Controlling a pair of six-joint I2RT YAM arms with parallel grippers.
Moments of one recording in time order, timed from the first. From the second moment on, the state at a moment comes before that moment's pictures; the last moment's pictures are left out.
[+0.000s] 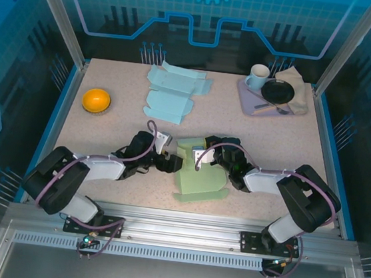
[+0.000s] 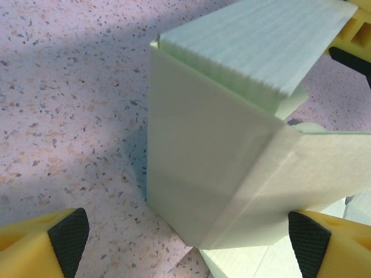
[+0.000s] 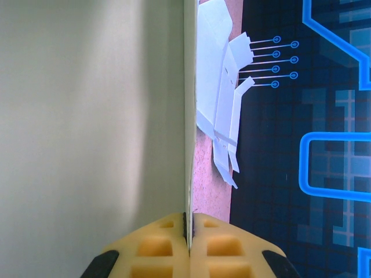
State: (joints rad) left arm -0.51 1.46 0.47 0.35 0.35 -0.38; right arm 0.63 1.57 0.54 0.64 0.07 -1.38
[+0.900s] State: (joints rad) left arm -0.60 1.58 0.58 0.35 0.17 -0.40; right arm 0.63 1.56 0.54 0.63 0.10 -1.38
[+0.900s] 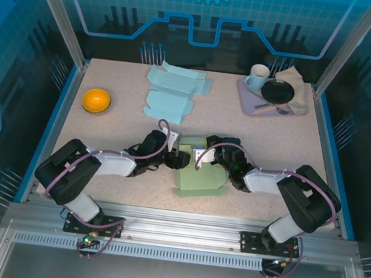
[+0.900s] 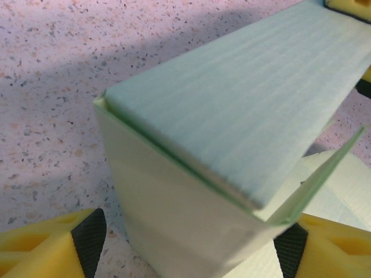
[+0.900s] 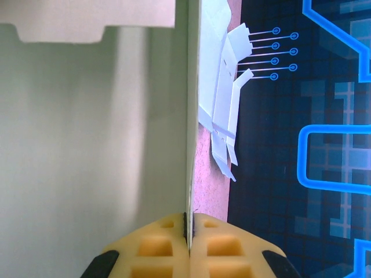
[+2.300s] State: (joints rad) left arm -0.69 1.70 0.73 0.28 -0.32 -0.46; right arm 0.65 1.57 0.56 0.64 0.18 -1.37
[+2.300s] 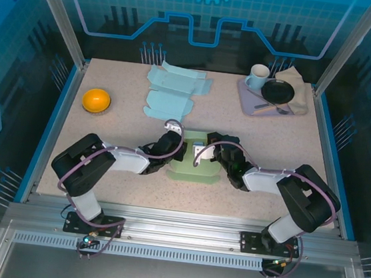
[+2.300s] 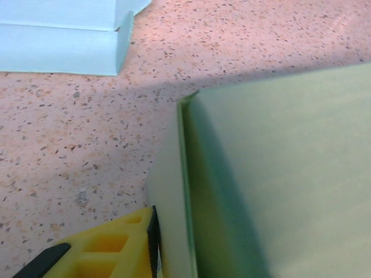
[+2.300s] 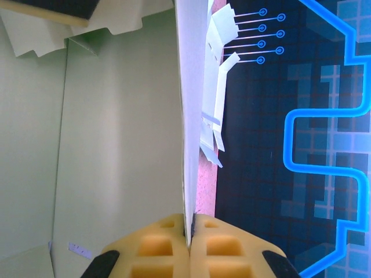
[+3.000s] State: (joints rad) left arm -0.66 1.69 0.67 0.37 -0.25 -0.25; right arm 0.60 1.39 0.80 -0.07 -0.09 -1.06
